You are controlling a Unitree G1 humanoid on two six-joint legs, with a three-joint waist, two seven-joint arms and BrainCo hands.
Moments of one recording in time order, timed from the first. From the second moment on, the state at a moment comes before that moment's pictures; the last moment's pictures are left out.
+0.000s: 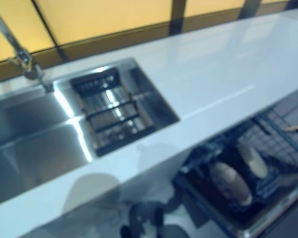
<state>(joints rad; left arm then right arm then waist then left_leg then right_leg) 0.02 0.37 -0.12 1.20 0.01 0.03 -0.02 -0.27 -1.29 -0.13 0.55 0.22 0.26 0.39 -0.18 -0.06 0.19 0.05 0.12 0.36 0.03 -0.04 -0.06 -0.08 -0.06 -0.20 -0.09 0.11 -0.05</state>
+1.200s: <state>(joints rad) -0.08 0.49 -0.13 1.24 -0.09 0.11 -0.05 -0.14 -1.19 -0.34 1.03 0.08 0.24 0.04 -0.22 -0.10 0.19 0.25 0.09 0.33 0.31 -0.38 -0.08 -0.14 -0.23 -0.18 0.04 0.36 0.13</state>
